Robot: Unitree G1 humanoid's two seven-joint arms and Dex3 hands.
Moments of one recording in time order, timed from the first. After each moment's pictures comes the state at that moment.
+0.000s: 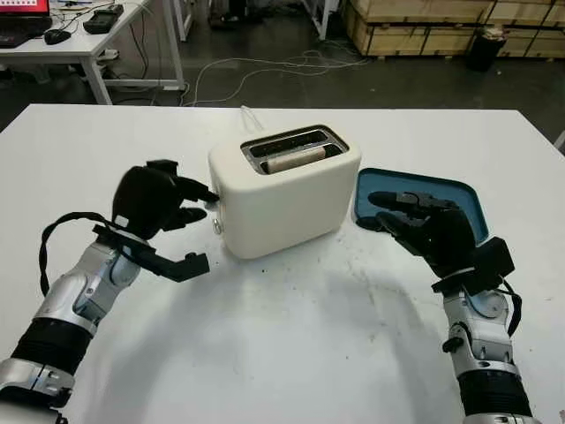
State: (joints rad) left arm -0.38 0.57 -0.26 0.37 0.74 -0.40 0.30; right arm -0.17 -0.22 -0.17 0.28 0.24 -0.23 0.42
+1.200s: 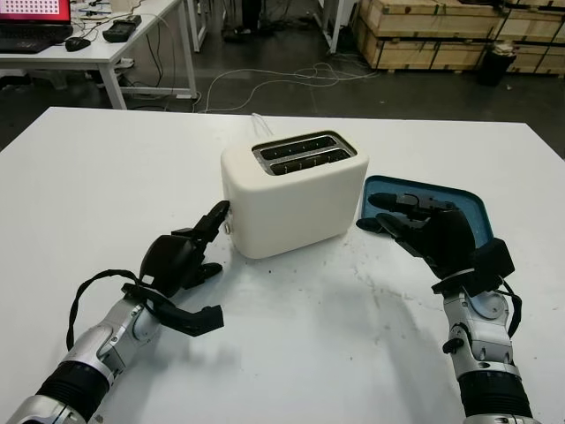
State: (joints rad) left arm -0.24 0.53 -0.41 0.44 0.69 -0.37 0.35; right arm -0.16 -0.22 -0.17 0.28 0.24 -0.23 0.43
